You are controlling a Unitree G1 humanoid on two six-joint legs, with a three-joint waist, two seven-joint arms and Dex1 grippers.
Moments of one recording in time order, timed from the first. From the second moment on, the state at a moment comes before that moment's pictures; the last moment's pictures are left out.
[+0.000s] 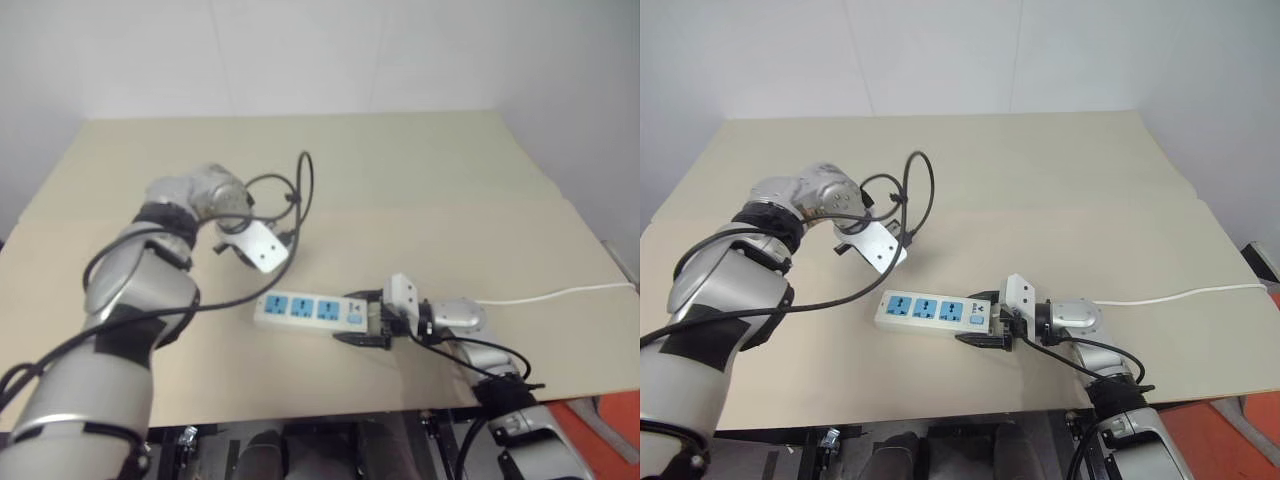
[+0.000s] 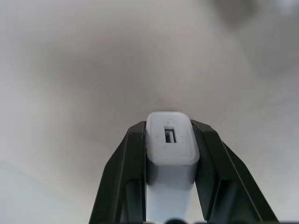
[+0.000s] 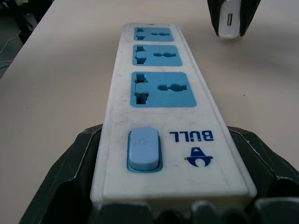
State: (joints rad) left arm -1.42 0.49 -0.56 1.32 0.57 -0.85 -1.34; right arm -0.41 -0.39 0.19 0.30 0.22 -0.09 1.23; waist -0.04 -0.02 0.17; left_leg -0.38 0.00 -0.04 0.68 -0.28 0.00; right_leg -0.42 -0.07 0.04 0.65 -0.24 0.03
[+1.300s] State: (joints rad) left arm -0.59 0.54 -0.02 -0.04 -0.67 0.42 -1.32; right arm -0.57 -0.34 0.23 0.62 0.21 -0.26 1.37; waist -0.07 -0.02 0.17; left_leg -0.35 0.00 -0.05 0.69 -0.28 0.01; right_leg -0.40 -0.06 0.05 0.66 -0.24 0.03
